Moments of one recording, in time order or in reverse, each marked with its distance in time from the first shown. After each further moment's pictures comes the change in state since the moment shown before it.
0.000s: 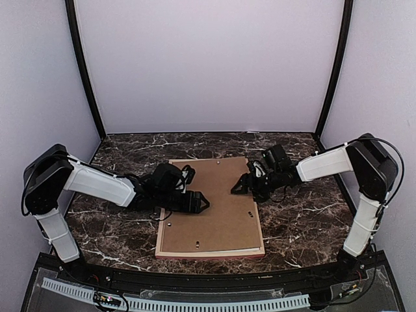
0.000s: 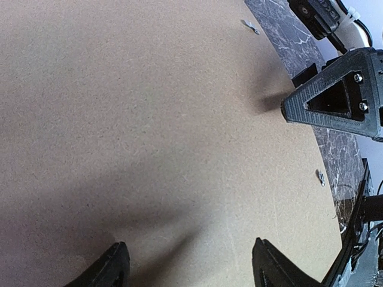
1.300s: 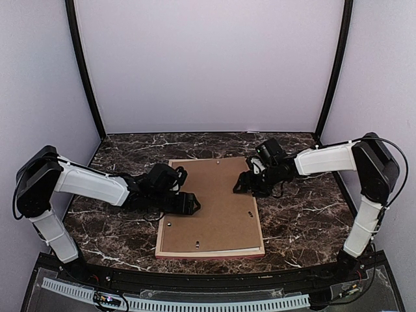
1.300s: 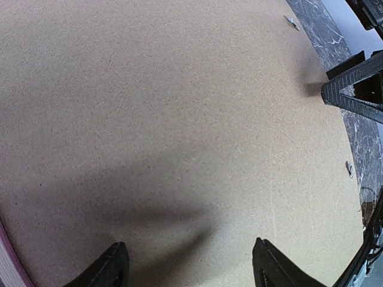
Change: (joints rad) left arm 0.000 -0.074 -0.023 -0.144 -0.087 -0.003; right arm 0.049 -0.024 0.110 -0.230 0.204 -0.117
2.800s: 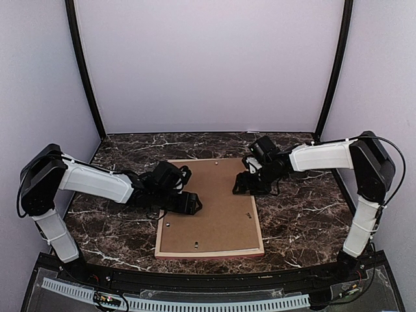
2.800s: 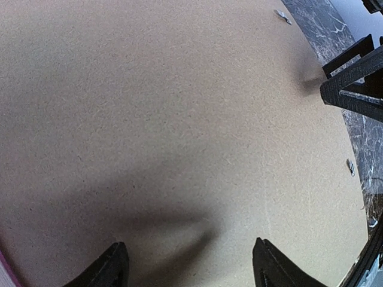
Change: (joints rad) left arm 0.000 0.039 0.056 -0.046 0.003 0.064; right arm 0.036 0.034 0.094 -0.133 0.091 -0.075
